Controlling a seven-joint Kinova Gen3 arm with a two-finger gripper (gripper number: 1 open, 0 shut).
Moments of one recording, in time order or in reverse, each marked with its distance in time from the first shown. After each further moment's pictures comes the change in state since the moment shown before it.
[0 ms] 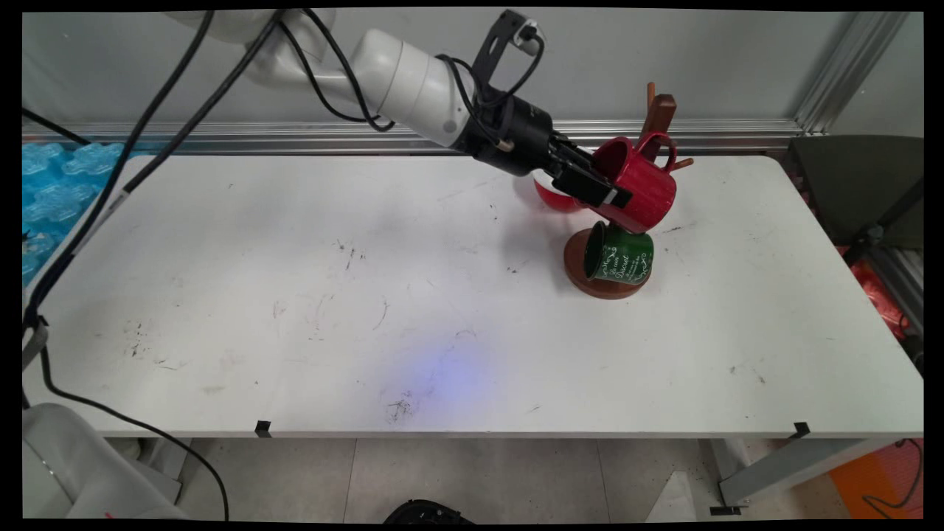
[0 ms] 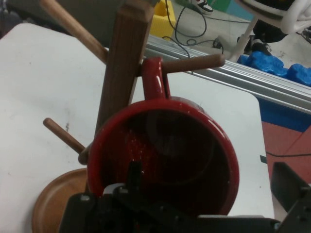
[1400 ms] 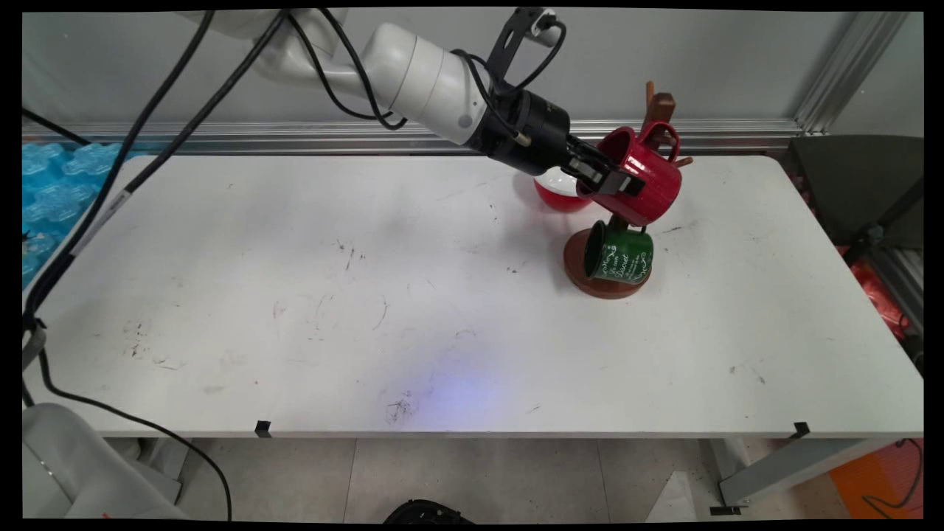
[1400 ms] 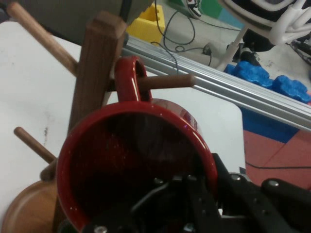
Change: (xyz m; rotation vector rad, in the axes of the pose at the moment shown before) arm 0.014 0.015 0.004 -0.026 0.008 -0.052
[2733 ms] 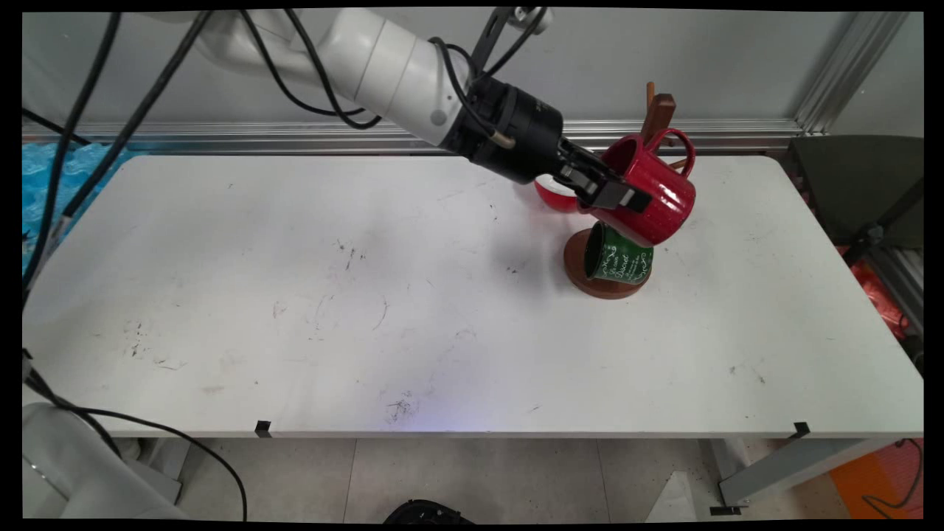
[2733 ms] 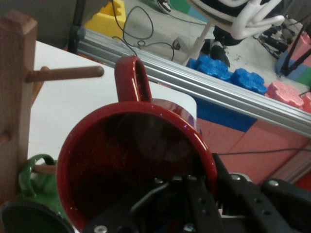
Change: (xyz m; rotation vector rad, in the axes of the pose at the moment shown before) arm 0.003 0.044 -0.033 -0.074 -0.018 0.002
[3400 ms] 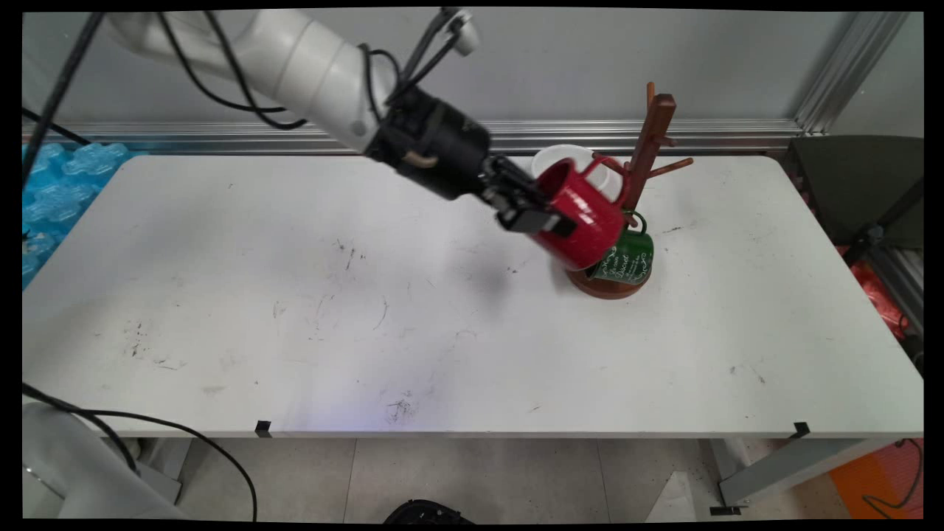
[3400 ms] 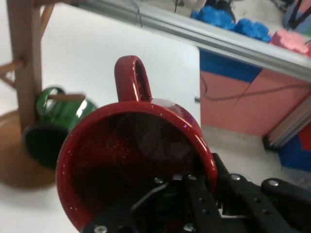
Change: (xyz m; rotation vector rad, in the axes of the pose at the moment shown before) arm -0.028 0.004 -0.055 0.018 -0.112 0.057
